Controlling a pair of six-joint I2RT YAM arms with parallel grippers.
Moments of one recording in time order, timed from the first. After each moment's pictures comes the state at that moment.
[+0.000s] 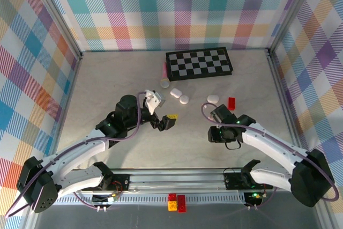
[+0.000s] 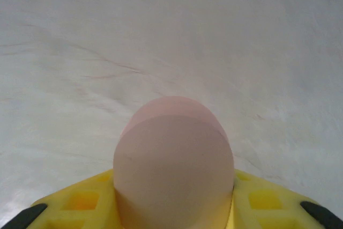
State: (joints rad) left arm -0.71 1.03 0.69 0.07 0.33 0.02; right arm 0.65 1.09 0.69 -0.82 -0.02 0.52
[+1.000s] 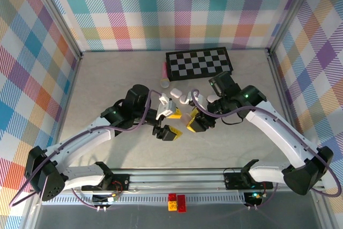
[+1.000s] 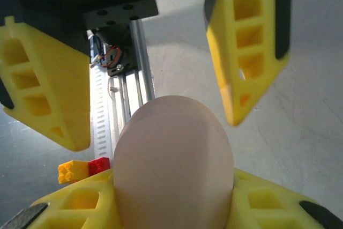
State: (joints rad) left arm -0.74 1.18 0.93 -0.27 0.89 0.21; right arm 0.66 1.24 1.31 -1.11 -0.72 -0.41
